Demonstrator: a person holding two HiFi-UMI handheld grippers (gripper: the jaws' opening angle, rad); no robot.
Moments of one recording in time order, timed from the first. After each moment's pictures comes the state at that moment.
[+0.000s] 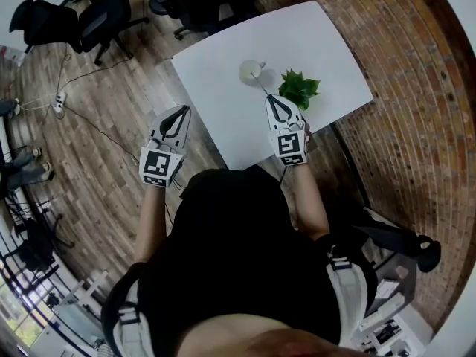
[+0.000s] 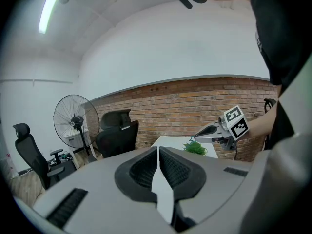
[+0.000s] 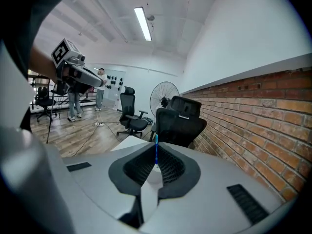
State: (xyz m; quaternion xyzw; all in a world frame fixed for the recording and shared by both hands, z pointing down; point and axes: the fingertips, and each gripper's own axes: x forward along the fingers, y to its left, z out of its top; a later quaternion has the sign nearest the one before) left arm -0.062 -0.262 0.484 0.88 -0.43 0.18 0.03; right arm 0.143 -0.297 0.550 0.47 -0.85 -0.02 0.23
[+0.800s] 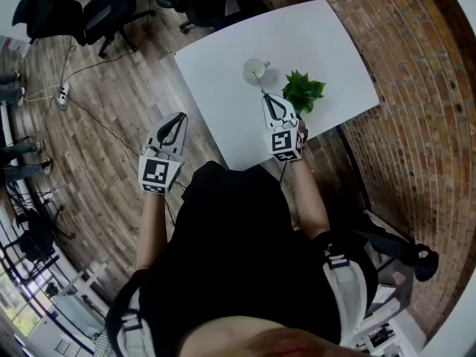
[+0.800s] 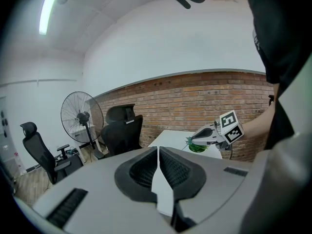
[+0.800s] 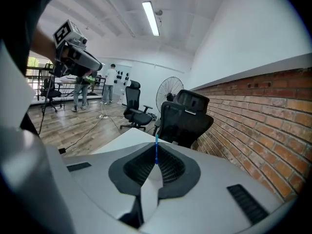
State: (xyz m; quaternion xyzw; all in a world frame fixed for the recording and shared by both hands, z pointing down) left arm -0.072 -0.254 0.503 0.86 -0.46 0.20 0.04; right arm 0.133 -0.315 0.598 0.44 -0.86 -0.03 0.27
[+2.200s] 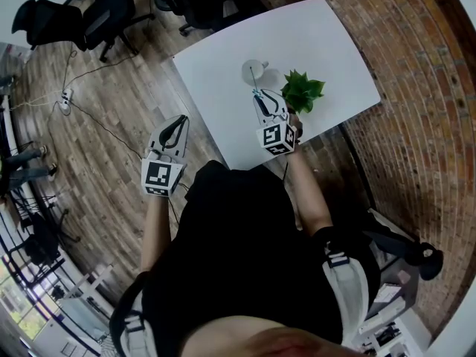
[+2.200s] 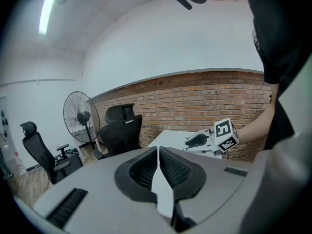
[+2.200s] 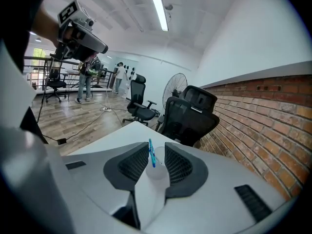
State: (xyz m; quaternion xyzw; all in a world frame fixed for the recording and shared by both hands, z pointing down) left arm -0.063 -0.254 0.504 0.86 -0.46 0.21 0.04; right arm 0.120 -0.327 0.627 0.41 -0.86 -0.06 0.31
